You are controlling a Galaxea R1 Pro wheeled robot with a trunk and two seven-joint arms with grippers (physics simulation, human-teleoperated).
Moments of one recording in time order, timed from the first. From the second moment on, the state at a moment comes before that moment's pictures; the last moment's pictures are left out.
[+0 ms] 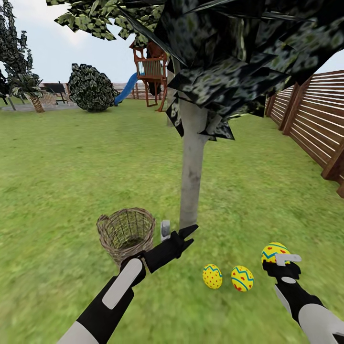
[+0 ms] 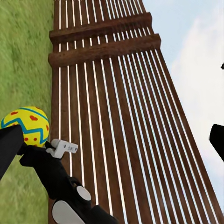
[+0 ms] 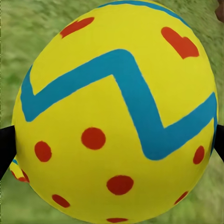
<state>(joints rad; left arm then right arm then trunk) -0.49 -0.08 -0.46 -1.16 1.38 0.51 -0.26 -0.69 -0.23 -0.28 -0.27 0.28 -0.12 -0.19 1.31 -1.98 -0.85</state>
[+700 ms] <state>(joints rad) -0.49 -0.08 -0.46 -1.15 1.38 0.50 -0.26 -0.69 -0.22 -0.12 -0.23 0.29 -0.13 -0.19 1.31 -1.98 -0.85</state>
